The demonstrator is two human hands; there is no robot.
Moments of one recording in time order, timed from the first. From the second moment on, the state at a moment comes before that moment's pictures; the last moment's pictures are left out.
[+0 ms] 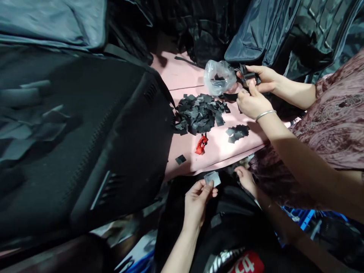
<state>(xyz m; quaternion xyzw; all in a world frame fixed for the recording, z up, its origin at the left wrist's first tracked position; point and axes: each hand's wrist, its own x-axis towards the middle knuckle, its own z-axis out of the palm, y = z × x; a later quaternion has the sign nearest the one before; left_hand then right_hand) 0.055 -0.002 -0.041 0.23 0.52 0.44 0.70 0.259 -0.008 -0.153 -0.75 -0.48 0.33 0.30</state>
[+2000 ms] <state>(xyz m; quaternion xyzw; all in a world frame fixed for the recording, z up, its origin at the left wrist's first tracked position) 0.068 -0.026 -0.059 0.21 0.52 0.47 0.69 0.193 -0.007 -0.069 -0.55 -0.34 0.65 0.40</state>
